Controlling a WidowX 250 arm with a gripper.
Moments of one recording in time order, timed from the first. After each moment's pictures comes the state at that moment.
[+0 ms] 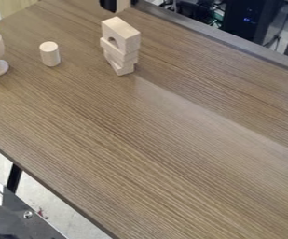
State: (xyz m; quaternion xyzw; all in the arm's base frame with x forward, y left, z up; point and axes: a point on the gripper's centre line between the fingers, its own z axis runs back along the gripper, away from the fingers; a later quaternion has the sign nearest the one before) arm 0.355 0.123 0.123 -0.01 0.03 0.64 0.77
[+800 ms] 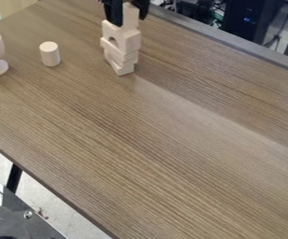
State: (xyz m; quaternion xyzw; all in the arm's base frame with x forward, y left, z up) arm 0.360 0.117 0.106 0.01 0.03 0.64 0.77
